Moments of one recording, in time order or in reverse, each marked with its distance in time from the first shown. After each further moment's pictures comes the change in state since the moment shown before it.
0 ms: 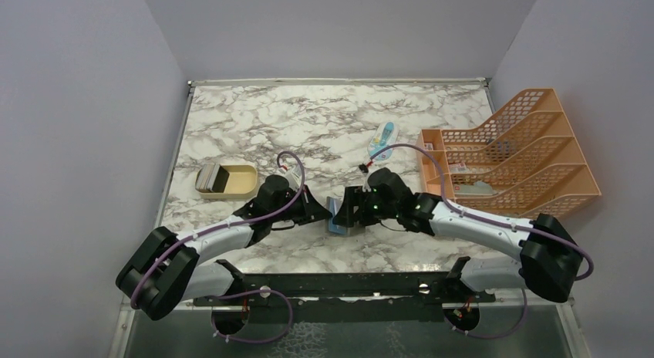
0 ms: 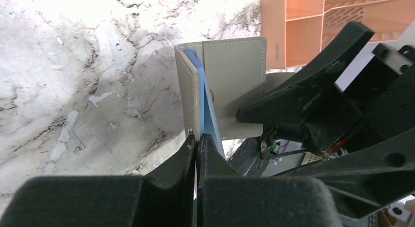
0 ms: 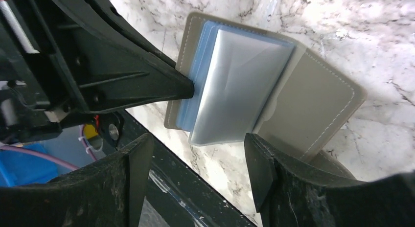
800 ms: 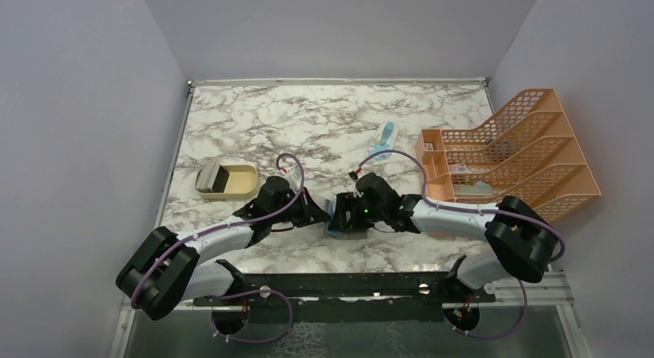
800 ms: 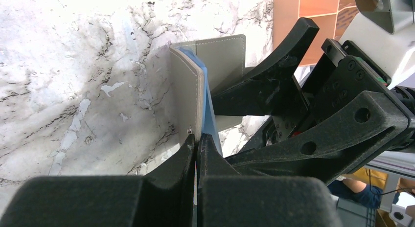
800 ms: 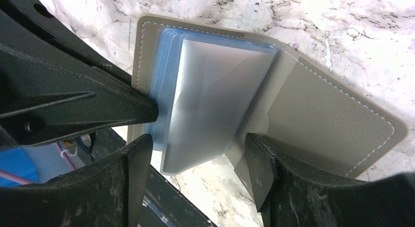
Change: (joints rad) left arm 0.000 0.001 -0.006 -0.040 -0.012 -0.009; right arm 0.011 0.208 -0.023 0.134 -0.024 -0.013
